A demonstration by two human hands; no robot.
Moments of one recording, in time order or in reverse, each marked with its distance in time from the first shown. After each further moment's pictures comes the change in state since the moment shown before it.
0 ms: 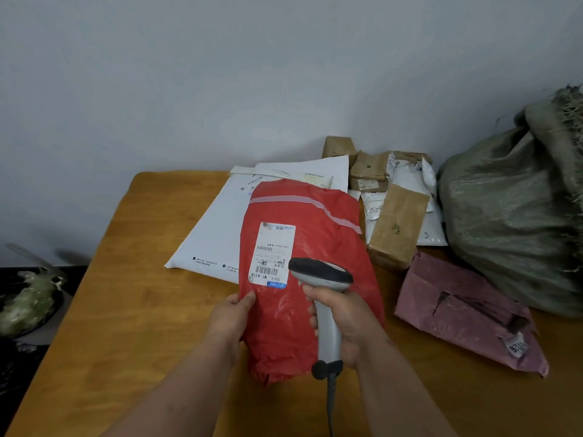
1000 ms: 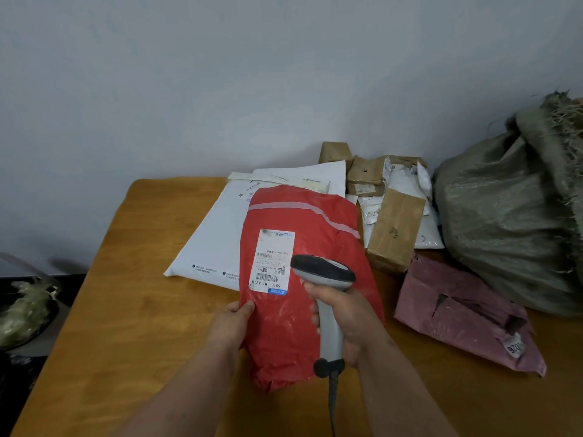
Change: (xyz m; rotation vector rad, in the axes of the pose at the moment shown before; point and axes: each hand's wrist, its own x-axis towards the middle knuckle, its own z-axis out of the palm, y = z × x) left_hand 0.000 0.003 -0.005 0.066 0.000 0.021; right_hand 0.000 -0.008 0.005 0.020 0.024 -0.072
